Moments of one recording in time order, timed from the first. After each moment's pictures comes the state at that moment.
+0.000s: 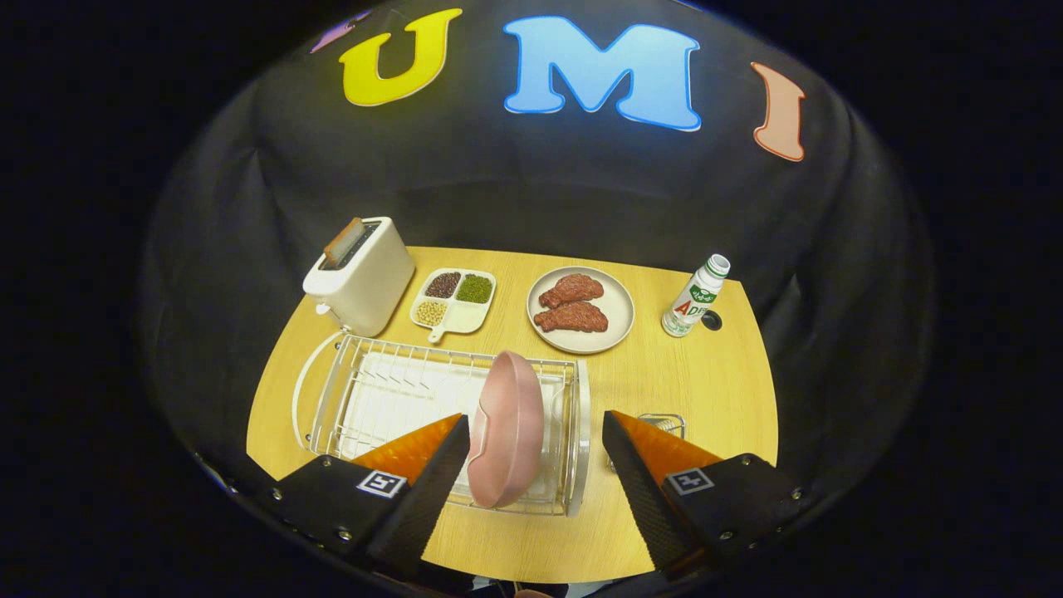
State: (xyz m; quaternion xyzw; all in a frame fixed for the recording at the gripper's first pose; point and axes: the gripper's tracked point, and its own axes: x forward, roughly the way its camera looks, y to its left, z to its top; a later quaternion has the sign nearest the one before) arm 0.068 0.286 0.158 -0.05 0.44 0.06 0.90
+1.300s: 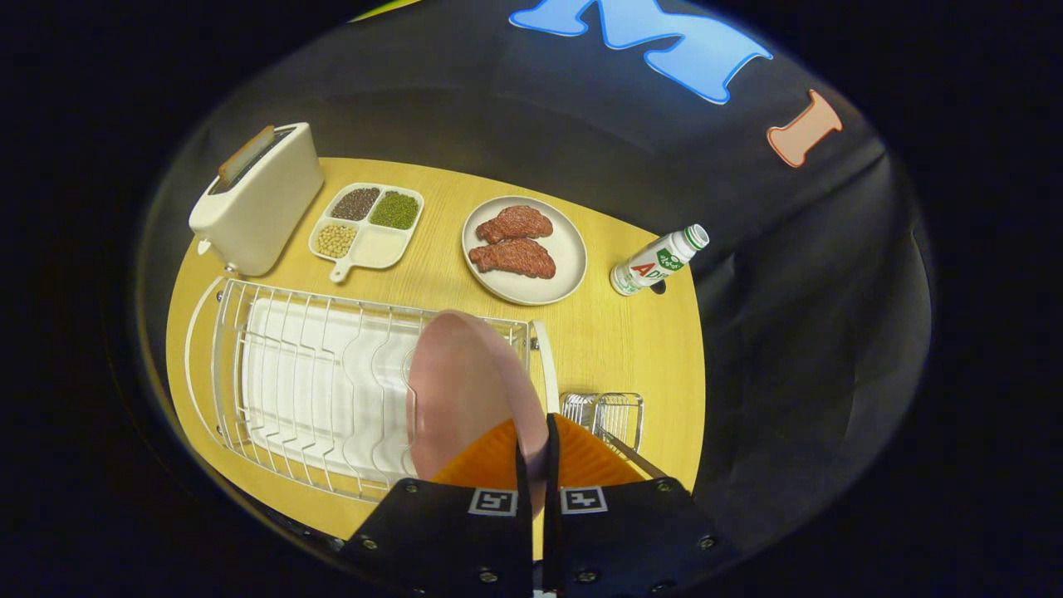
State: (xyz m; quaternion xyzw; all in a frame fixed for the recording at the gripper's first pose) arm 0.085 0.281 0.120 -0.19 0.53 -0.08 0.82
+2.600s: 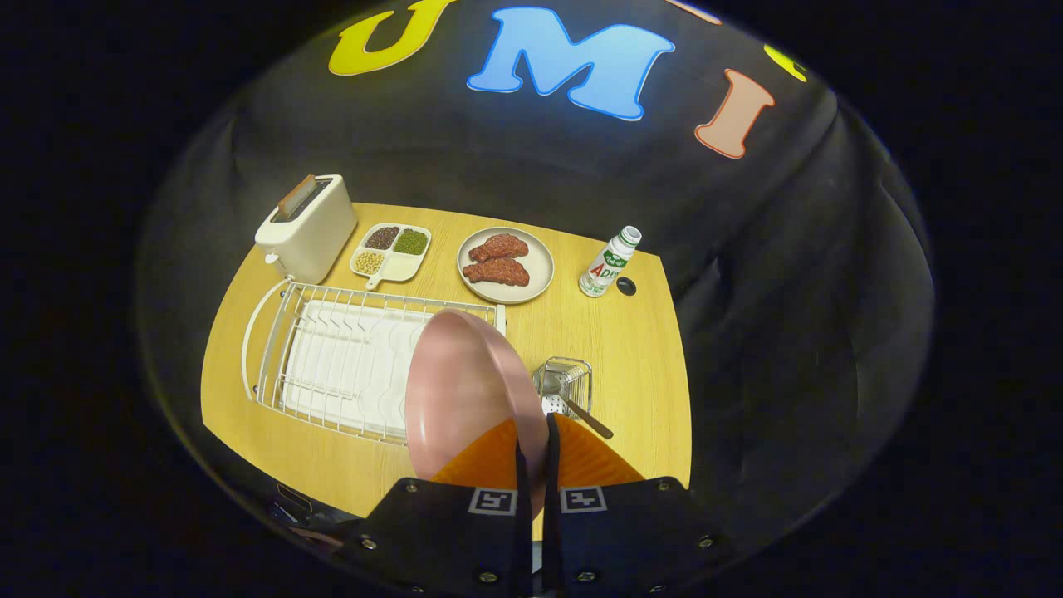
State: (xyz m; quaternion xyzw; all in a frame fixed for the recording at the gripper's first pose) arm -0.025 0.218 0.205 -0.11 0.47 -0.03 0.88
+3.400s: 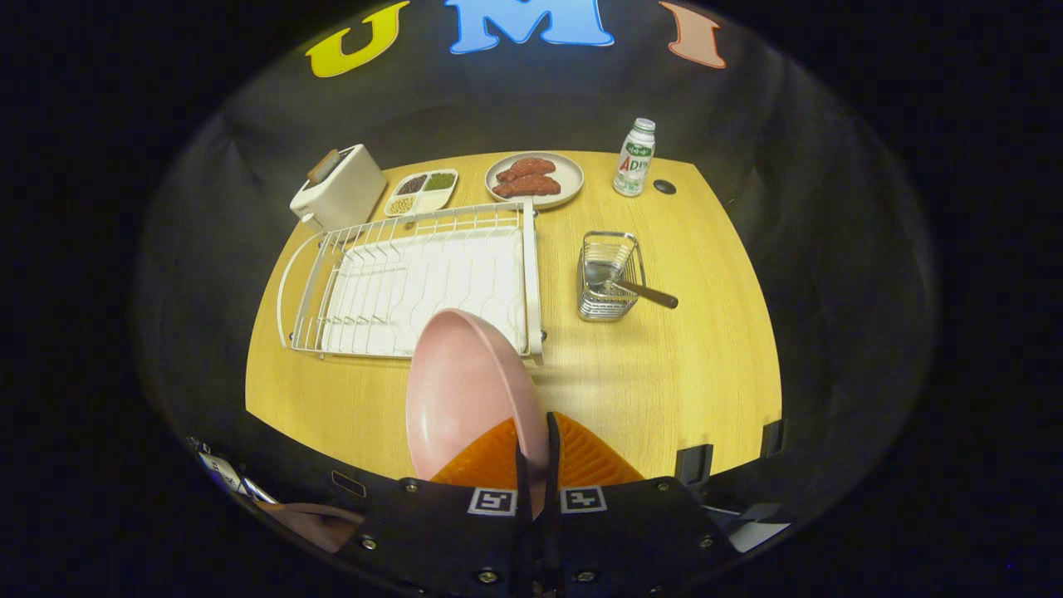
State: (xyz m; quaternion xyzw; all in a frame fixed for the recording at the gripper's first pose) arm -0.129 0.222 0.091 0.01 0.53 0.03 0.84
